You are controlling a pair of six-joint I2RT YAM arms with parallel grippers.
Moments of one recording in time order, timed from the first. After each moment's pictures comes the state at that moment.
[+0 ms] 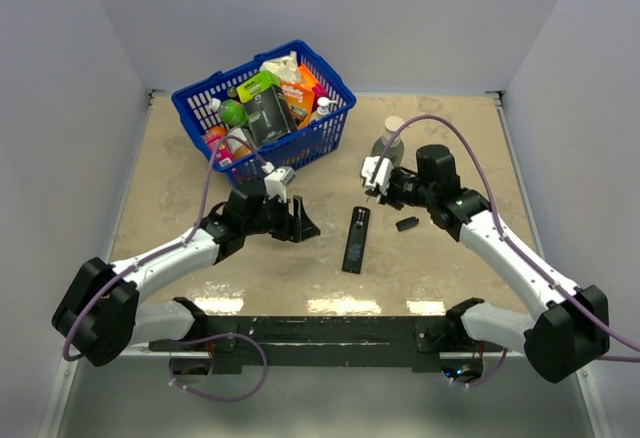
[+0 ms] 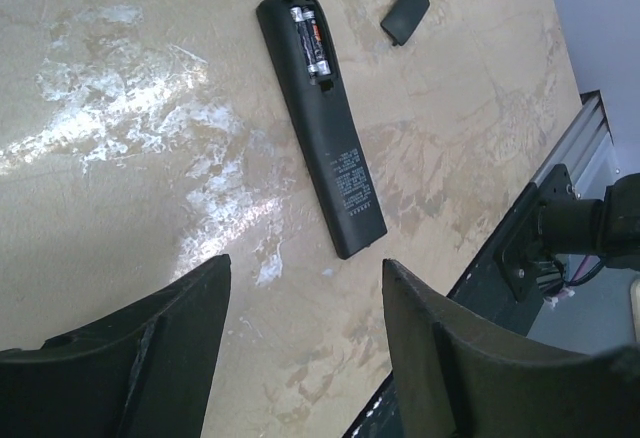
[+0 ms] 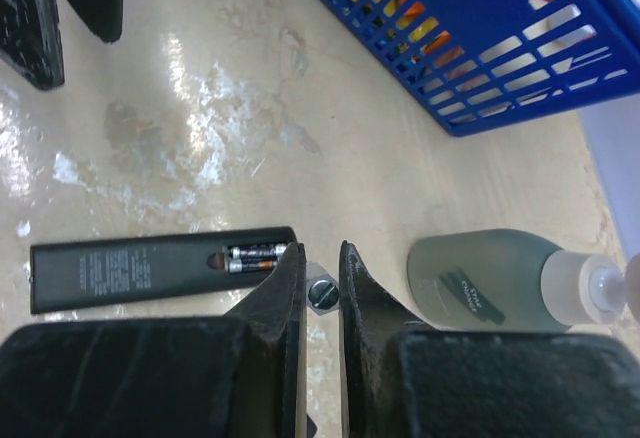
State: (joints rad) left arm -0.61 1.23 0.61 0.07 0.36 -0.53; right arm 0.47 1.14 0.89 -0.27 -0.46 -0.71
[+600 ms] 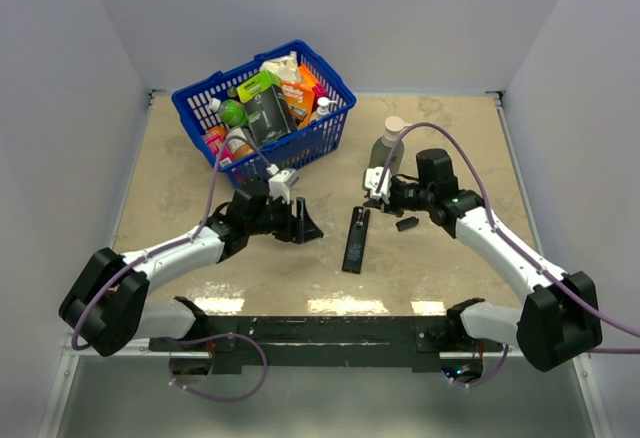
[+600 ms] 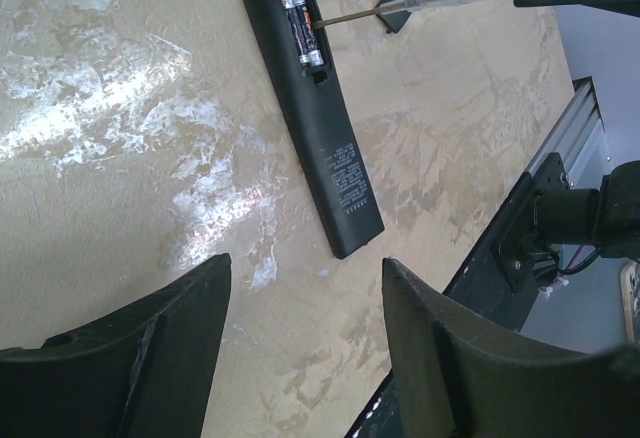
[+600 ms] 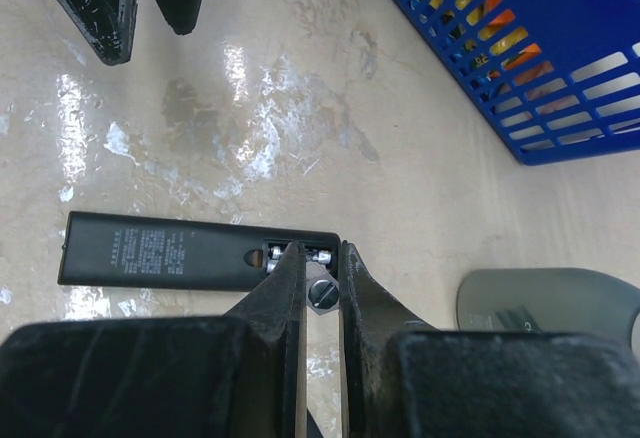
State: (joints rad) left arm -0.61 1.28 0.59 0.13 0.42 -0.54; right arm 0.38 1.21 0.83 -0.28 -0.71 -0.85
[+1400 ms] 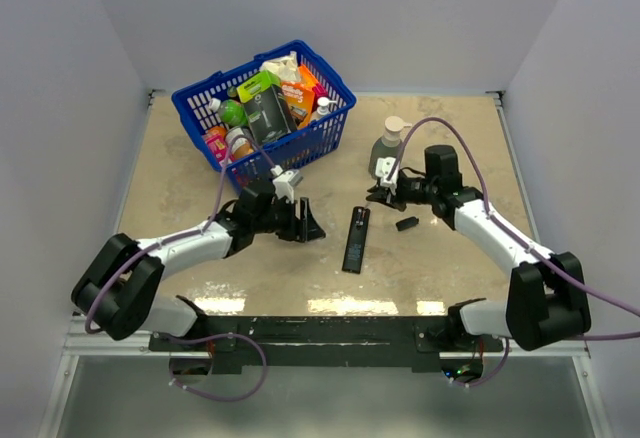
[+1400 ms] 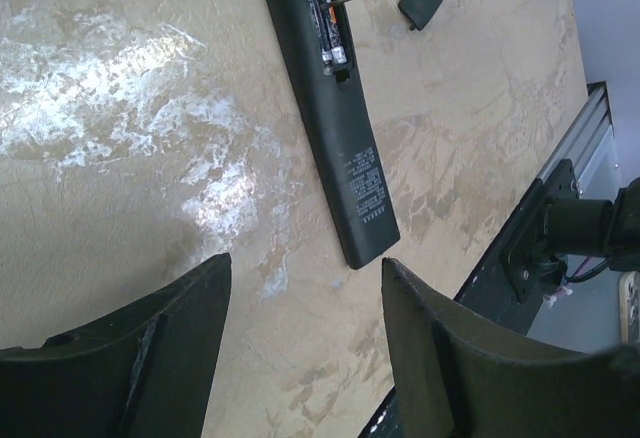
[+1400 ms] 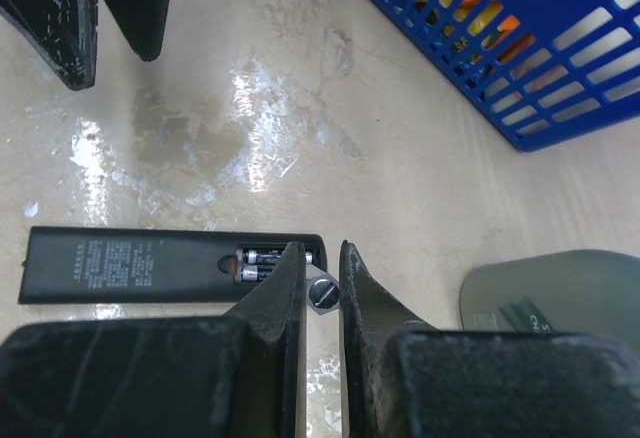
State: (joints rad) left arm -0.61 1.37 0.61 0.17 0.42 -0.56; right arm 0.27 1.32 0.81 -0.15 -0.83 -0.82
